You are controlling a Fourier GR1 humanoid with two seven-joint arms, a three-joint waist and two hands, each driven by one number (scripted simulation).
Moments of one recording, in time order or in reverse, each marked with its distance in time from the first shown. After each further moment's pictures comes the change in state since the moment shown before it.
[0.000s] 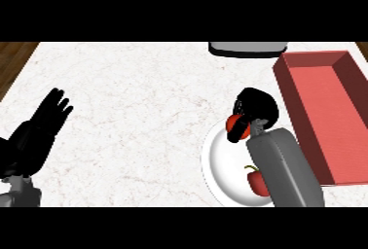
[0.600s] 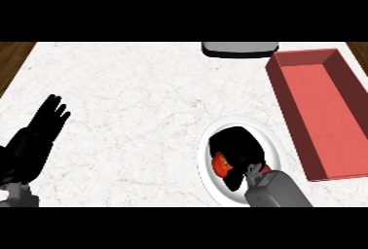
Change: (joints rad) left arm 0.044 -0.004 0.003 -0.011 0.003 0.008 -0.014; right arm 0.254 -0.091 0.357 -0.295 -0.013 0.175 -0.373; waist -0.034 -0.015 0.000
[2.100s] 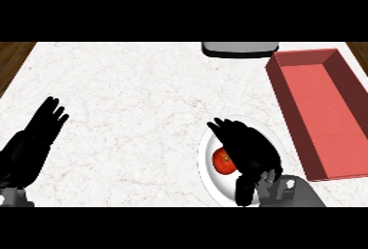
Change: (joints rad) left arm 0.038 0.062 -0.061 -0.032 0.057 0.063 0.001; right arm -0.025 -0.057 0.023 -0.234 -0.259 0.143 0.315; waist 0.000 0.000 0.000
